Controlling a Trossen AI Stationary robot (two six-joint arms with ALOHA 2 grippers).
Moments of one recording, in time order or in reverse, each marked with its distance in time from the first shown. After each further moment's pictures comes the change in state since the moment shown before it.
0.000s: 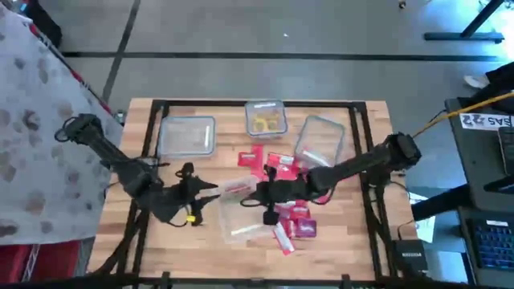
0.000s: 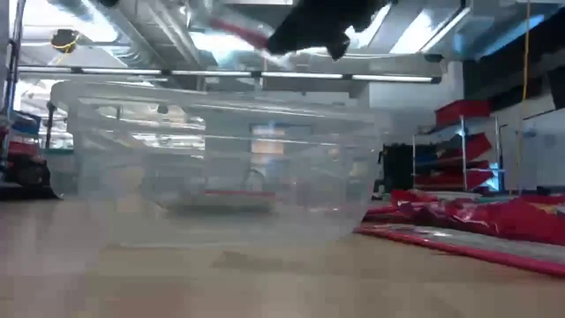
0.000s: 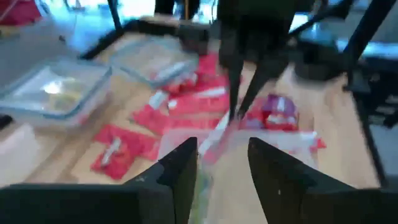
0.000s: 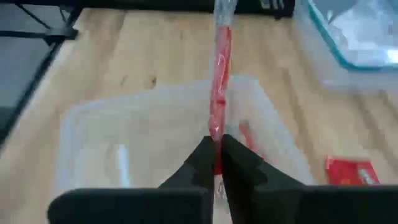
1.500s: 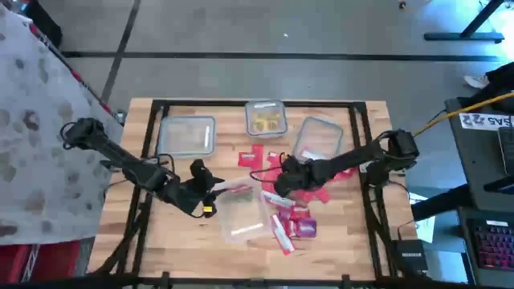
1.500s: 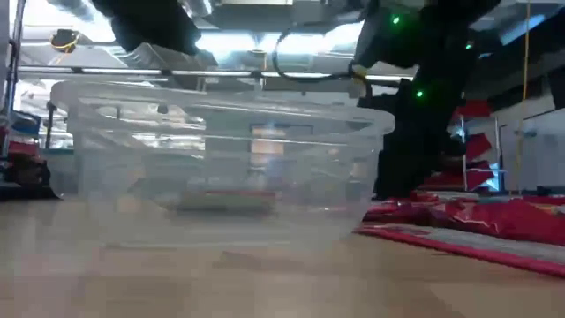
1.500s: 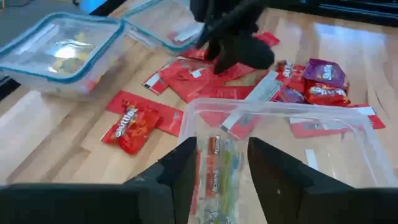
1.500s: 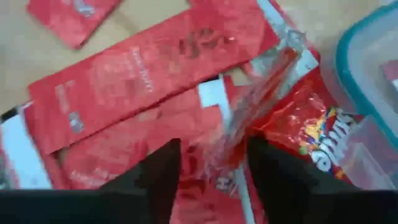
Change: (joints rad) left arm 0.194 0.113 -0.069 0.038 0.156 -0.001; right arm -0.156 -0.035 -0.279 -0.434 0.124 0.958
